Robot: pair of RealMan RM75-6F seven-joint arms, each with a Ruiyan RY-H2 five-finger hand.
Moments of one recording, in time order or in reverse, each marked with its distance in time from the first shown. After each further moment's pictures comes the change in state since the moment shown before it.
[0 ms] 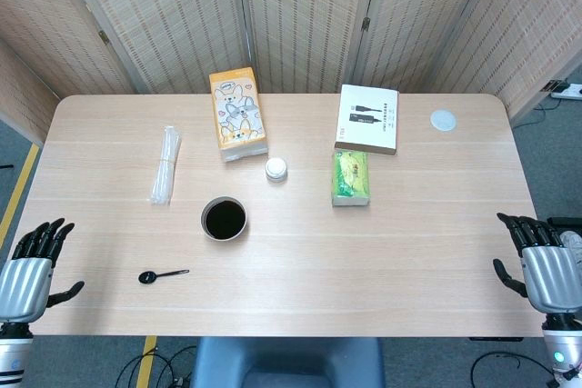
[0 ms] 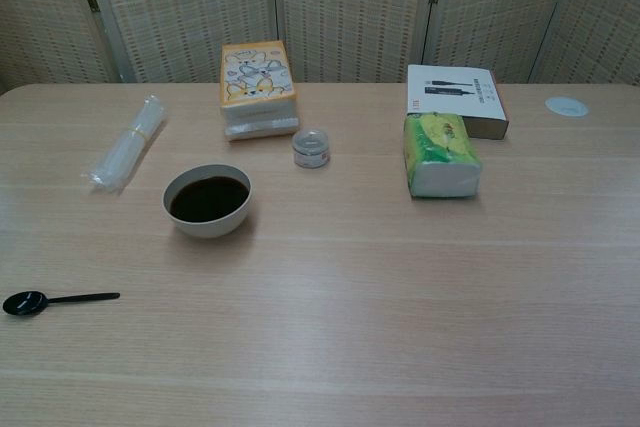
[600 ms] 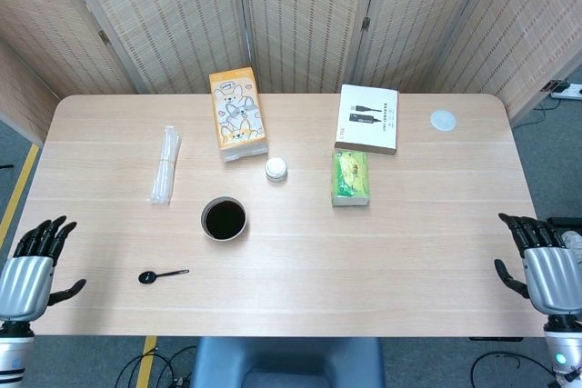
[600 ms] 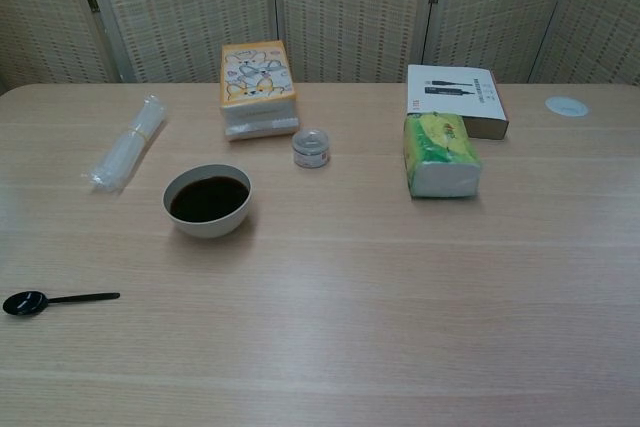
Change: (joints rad) left arm -0.007 -0.001 -0.003 0.002 0.019 0.006 -0.013; right arm -0.007 -0.001 0.000 0.010 -0.012 0.016 0.012
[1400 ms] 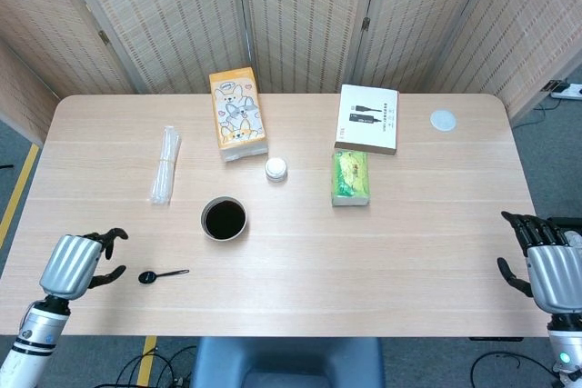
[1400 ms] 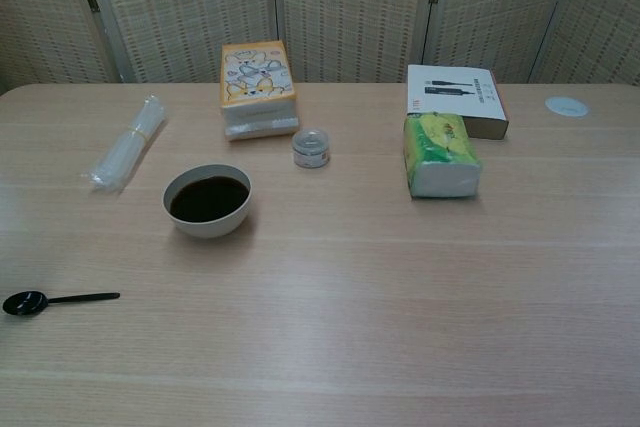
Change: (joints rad) left arm -0.147 -0.032 -0.010 0.022 0.092 -0.142 -0.048; right arm 0.003 0.015 0.004 0.002 -0.001 -0.007 0.012
